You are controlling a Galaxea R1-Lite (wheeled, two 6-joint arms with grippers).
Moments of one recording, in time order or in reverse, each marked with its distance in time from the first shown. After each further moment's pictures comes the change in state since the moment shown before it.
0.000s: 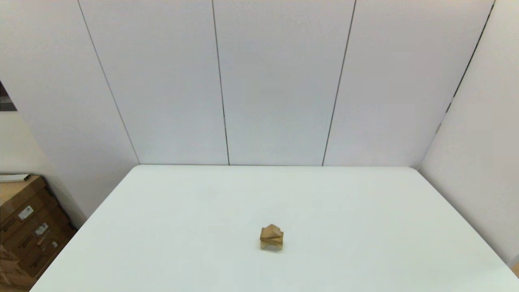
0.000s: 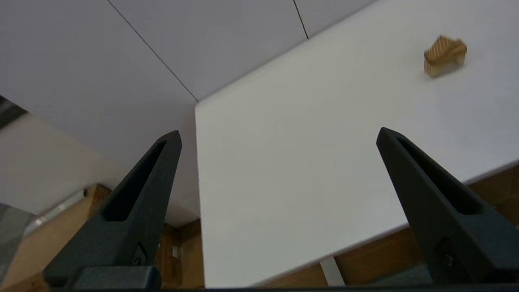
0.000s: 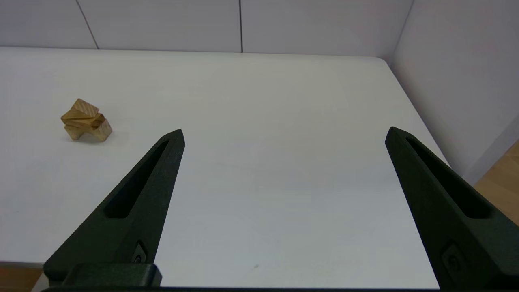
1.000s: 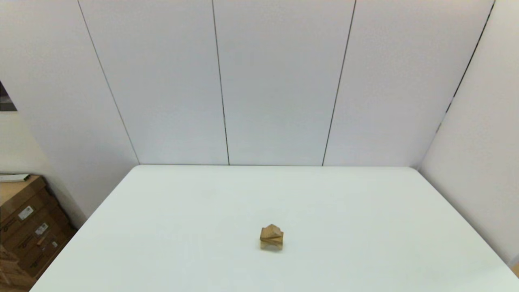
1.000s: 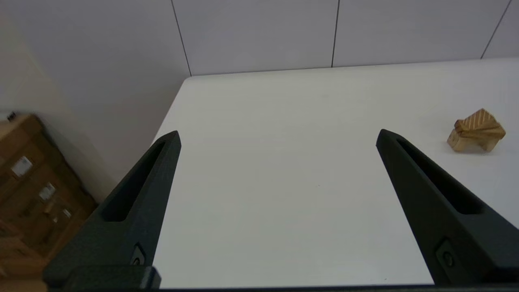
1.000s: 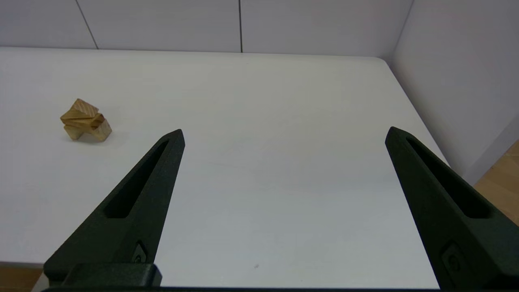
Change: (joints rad) left arm -0.001 -0.233 0.692 -0.623 0.166 -0.428; right arm 0.000 0.000 0.000 0.000 0.000 0.000
